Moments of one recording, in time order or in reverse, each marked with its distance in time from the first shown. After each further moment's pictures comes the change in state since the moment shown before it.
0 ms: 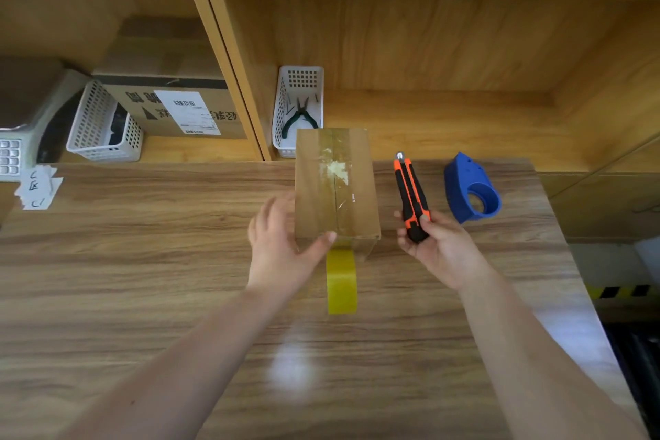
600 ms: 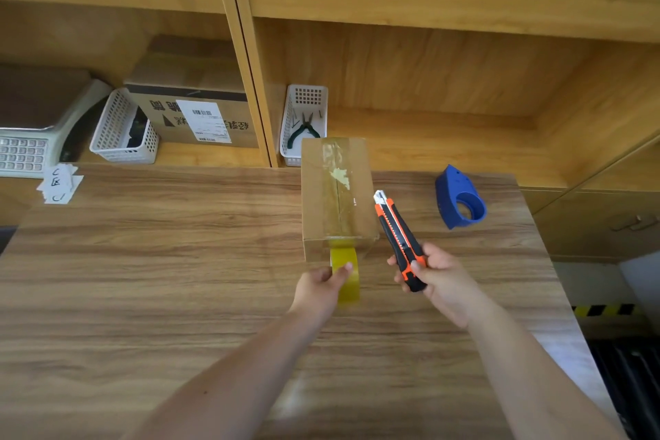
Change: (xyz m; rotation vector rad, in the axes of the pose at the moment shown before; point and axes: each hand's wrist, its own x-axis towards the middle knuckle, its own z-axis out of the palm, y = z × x) left_hand -0.061 0.003 0.047 -0.450 -0.268 -0.457; right_hand -0.077 0.023 0.003 -0.559 -0.068 -0.105
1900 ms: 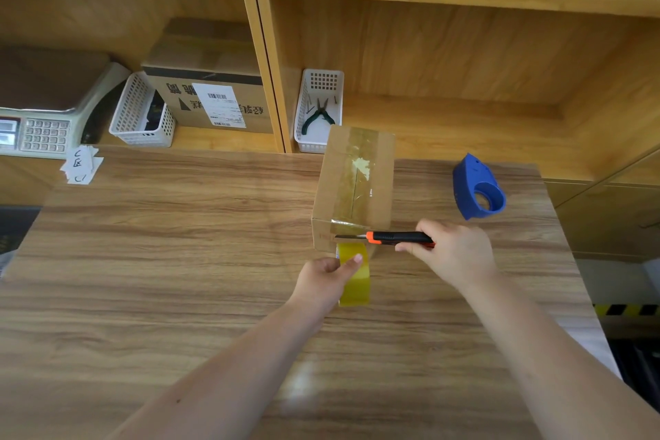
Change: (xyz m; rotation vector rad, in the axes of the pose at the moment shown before) left_hand 0.011 -0.026 -0.010 -0.098 -0.079 0.004; right_hand 0.032 -0.003 -0.011 -1.512 0.343 -0.867
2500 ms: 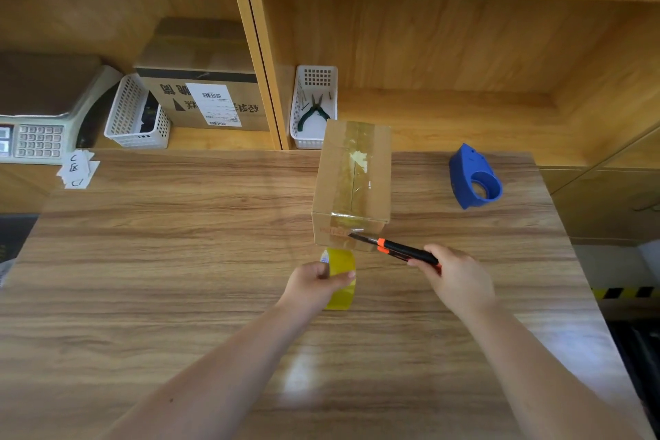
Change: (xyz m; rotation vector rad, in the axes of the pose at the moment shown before) left_hand -0.009 -0.014 -0.024 0.149 -0.018 0.030; right_hand -0.059 -0.014 0.018 0.156 -0.207 0.366
